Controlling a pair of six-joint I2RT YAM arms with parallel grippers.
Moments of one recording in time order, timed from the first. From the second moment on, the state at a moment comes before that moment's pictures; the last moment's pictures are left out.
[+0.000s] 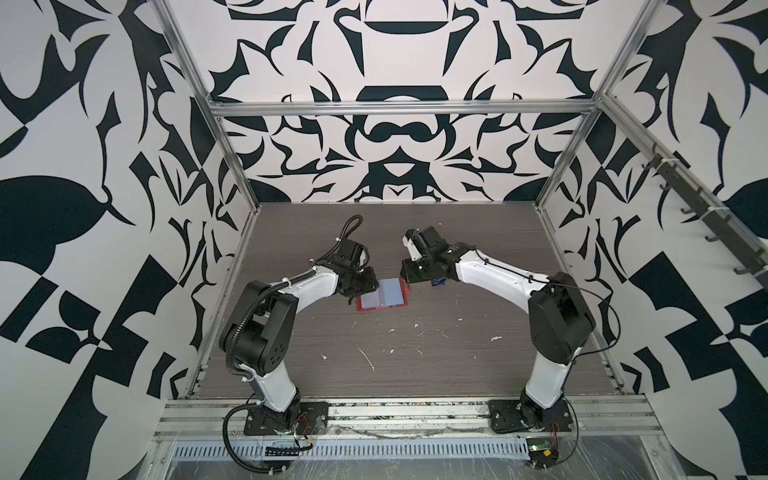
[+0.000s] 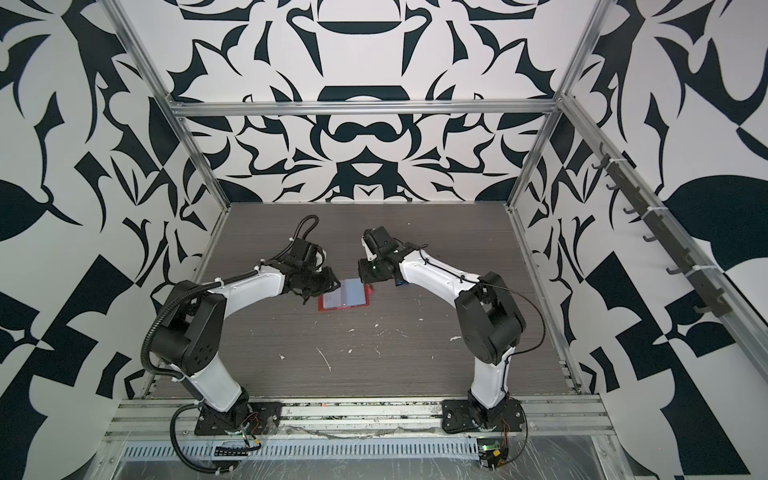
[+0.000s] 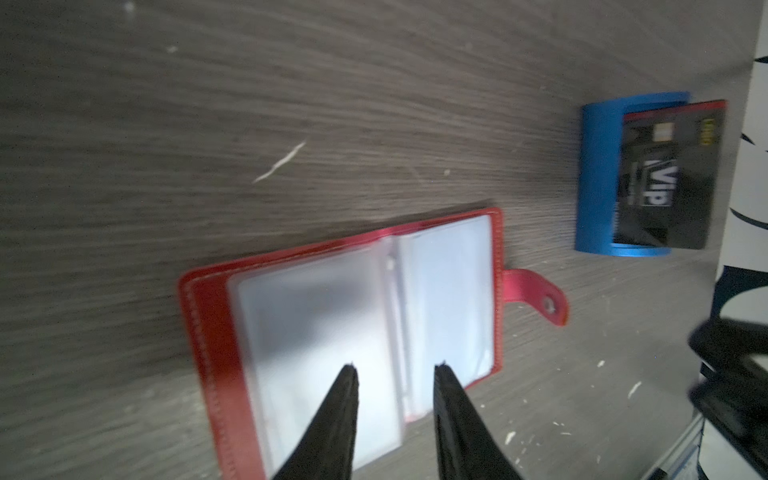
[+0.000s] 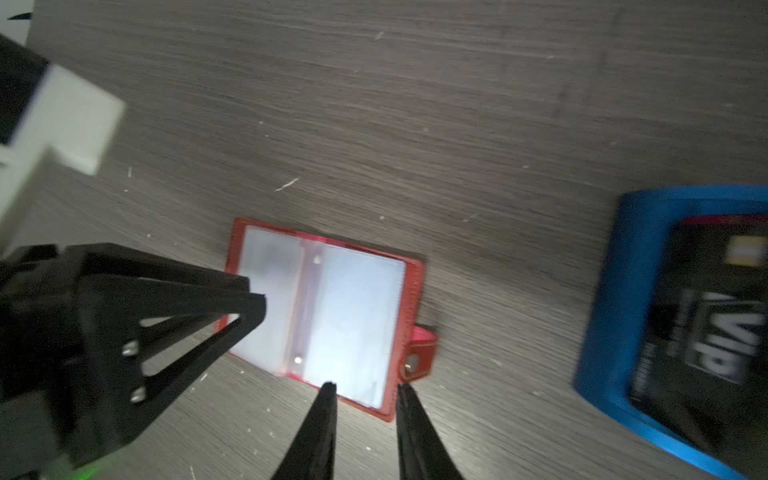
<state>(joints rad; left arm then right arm) -0.49 1.72 1.06 -0.33 0.31 -0.61 0.61 1.81 1.36 -0.53 -0.12 0.41</state>
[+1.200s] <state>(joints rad) -0.62 2.35 1.81 -0.42 0.57 -0.69 0.36 1.95 1.49 -0.73 -0.08 0.28</state>
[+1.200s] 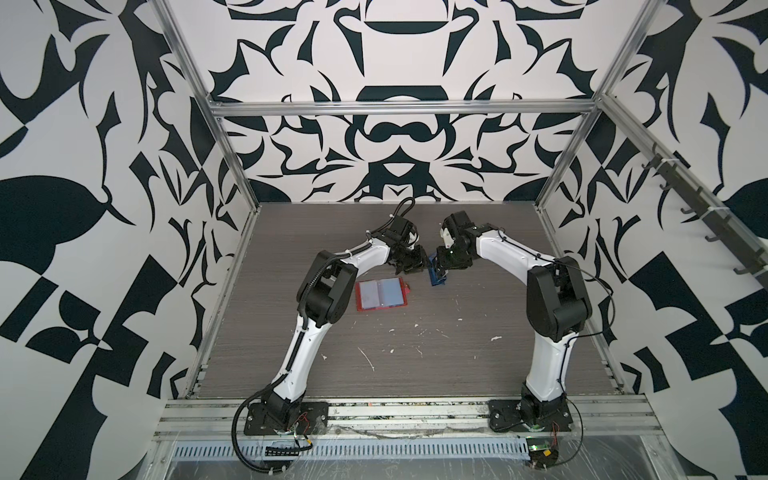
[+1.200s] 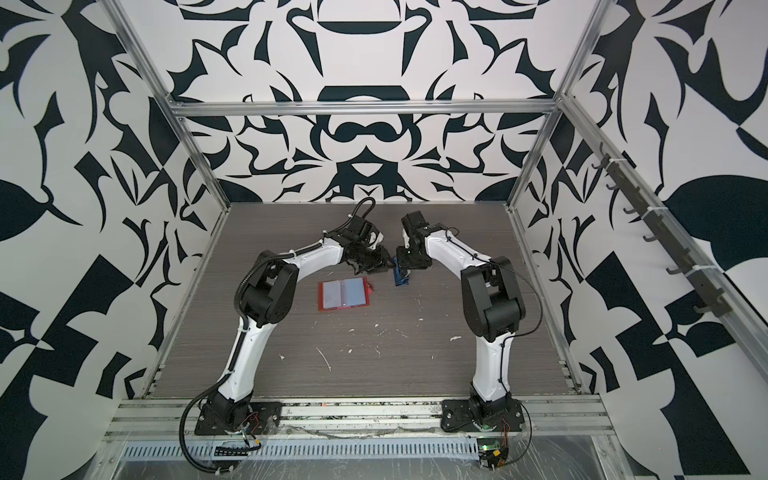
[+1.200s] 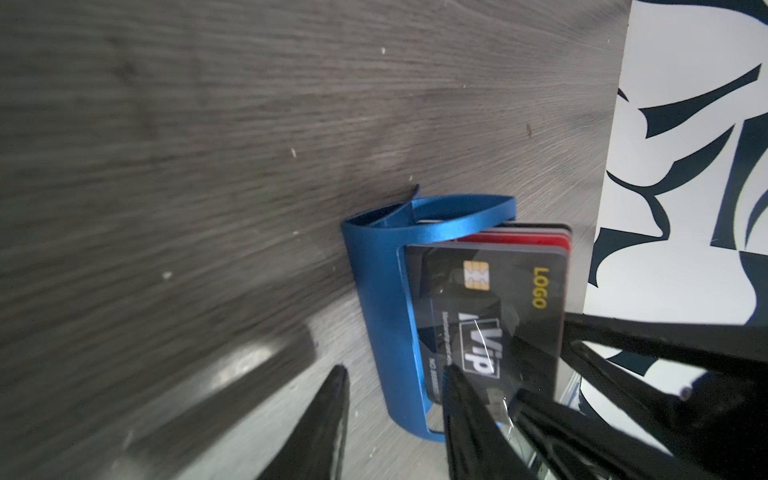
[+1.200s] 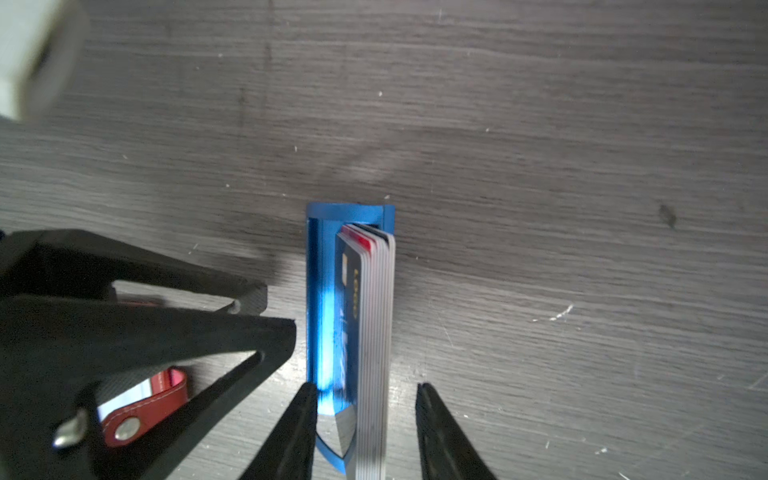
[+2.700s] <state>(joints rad) -0.62 2.45 1.92 -0.46 0.65 -0.74 0.35 2.07 1.58 -0.78 -0.07 0.26</state>
